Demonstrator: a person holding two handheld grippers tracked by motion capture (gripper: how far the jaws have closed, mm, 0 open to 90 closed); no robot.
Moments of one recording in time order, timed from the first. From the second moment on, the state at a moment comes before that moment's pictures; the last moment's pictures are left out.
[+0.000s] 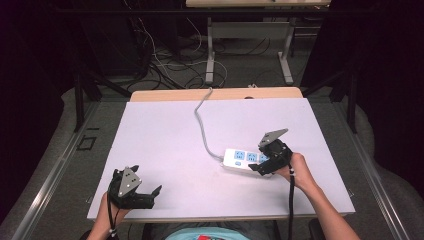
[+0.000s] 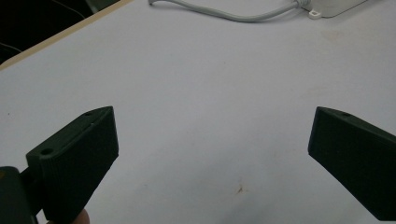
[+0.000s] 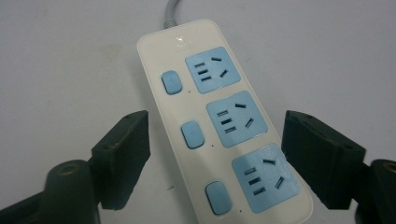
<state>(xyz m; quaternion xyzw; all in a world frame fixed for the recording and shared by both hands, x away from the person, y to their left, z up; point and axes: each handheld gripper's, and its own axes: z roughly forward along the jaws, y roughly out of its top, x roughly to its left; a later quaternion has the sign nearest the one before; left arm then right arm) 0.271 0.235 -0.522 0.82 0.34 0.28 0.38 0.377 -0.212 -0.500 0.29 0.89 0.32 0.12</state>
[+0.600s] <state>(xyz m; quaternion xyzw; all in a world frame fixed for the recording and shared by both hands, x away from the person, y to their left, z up) 0.271 0.236 -0.522 0.82 0.34 0.28 0.38 0.365 -0.225 -0.492 0.30 0.88 0.35 0.12</state>
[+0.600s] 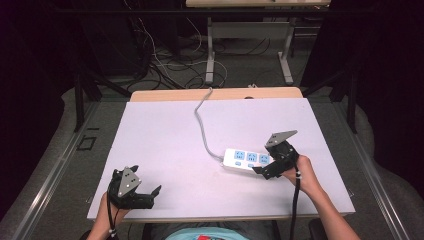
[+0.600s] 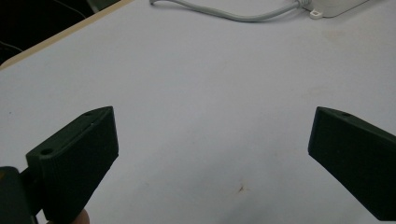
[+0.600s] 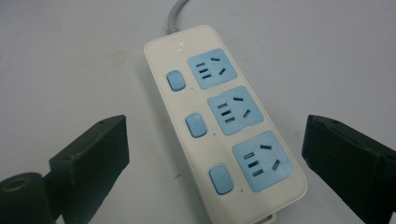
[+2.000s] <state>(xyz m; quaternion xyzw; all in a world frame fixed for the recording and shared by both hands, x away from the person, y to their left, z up) 0.270 0.235 -0.522 0.82 0.34 0.28 0.37 0.328 -0.273 -0.494 0.34 0.85 0.37 0.16</state>
